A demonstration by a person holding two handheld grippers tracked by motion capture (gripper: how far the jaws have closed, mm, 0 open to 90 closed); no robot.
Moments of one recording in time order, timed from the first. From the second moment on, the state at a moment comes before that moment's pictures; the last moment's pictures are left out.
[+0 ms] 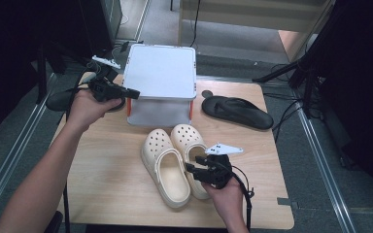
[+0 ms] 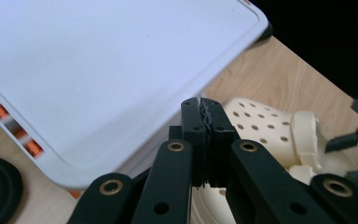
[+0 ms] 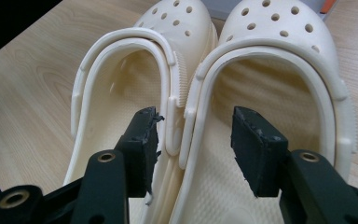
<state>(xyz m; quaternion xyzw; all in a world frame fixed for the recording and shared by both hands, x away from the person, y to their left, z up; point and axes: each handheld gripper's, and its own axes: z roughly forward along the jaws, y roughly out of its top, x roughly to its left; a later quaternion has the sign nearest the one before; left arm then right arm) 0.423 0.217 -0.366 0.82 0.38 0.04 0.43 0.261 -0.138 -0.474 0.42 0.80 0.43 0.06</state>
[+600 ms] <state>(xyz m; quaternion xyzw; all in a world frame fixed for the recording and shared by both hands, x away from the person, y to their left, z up) 0.453 0.209 -0.379 0.82 0.39 0.04 0.41 0.263 -0.118 -0.485 0.43 0.80 0.42 0.07</state>
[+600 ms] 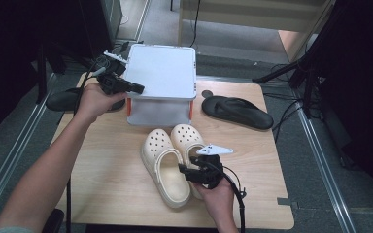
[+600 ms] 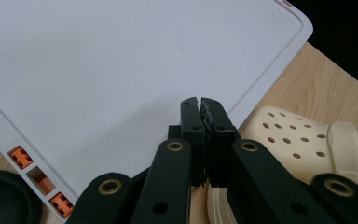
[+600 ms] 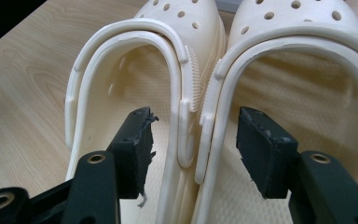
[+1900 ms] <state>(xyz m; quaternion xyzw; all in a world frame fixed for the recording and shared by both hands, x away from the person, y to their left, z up) 0.453 0.208 -0.379 0.83 0.39 0.05 0.40 0.286 -0.095 -0.486 0.47 0.78 0.40 0.08</state>
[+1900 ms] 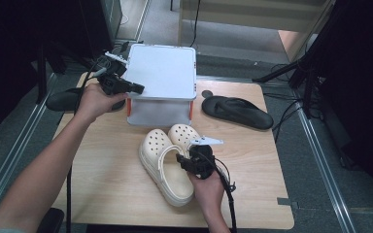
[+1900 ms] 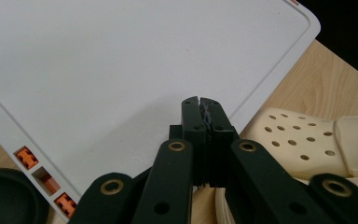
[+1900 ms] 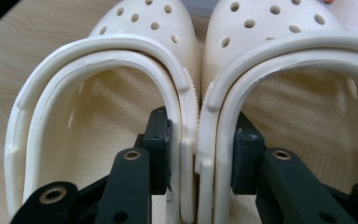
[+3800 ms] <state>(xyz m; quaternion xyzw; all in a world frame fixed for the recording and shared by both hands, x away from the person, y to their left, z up) 0.453 0.209 -0.379 0.83 0.38 0.05 0.40 0.399 -0.011 -0.487 0.50 0.75 0.40 0.16</state>
